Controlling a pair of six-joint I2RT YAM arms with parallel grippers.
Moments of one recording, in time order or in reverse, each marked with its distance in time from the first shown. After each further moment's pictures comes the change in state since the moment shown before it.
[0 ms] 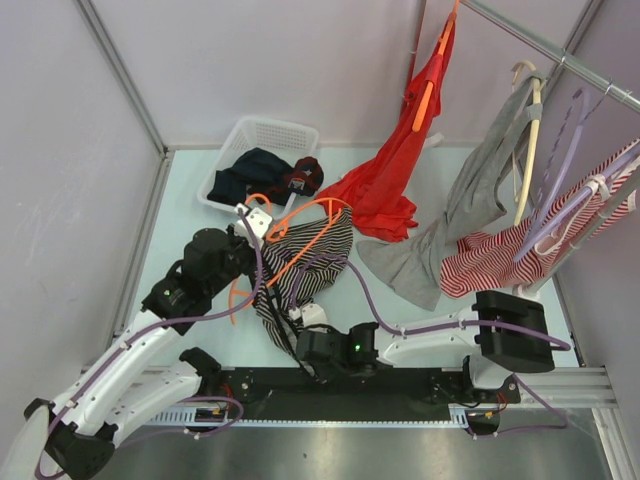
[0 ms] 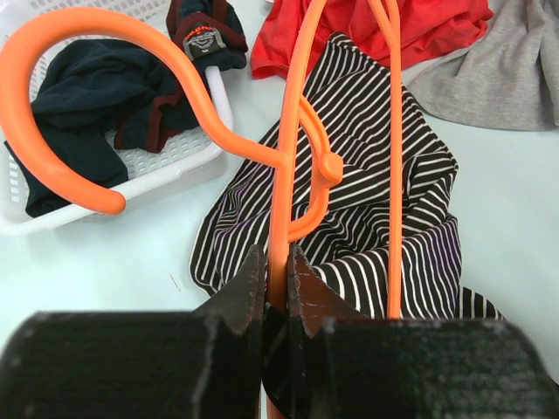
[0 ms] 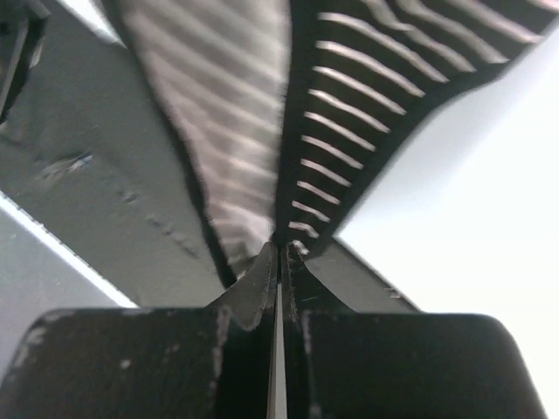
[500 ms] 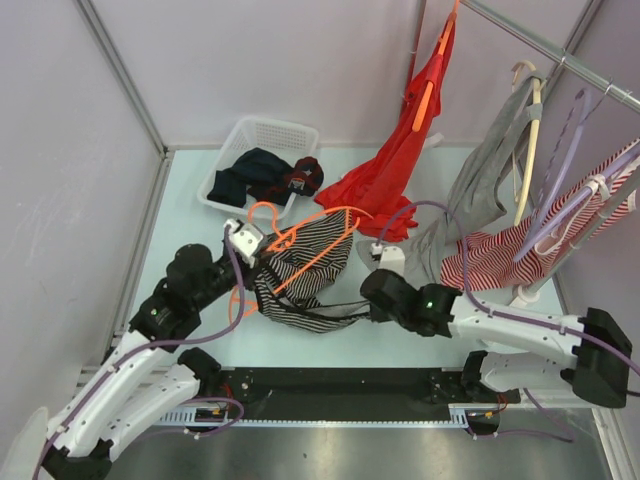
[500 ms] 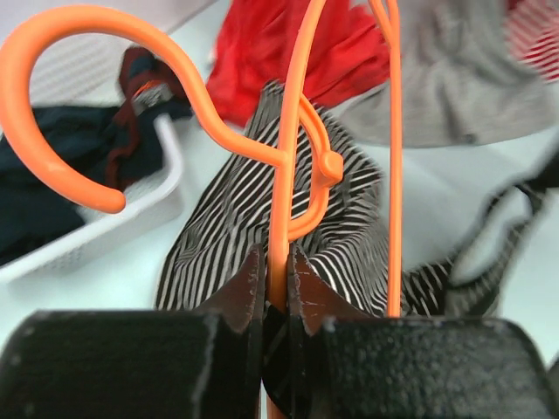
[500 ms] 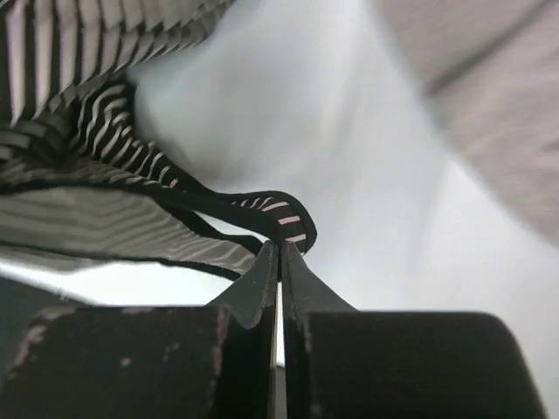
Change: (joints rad) left arm 0.000 -0.129 -0.055 0.033 0.146 0.004; right arm -0.349 -0.448 -0.163 -0.214 0.214 -0.001
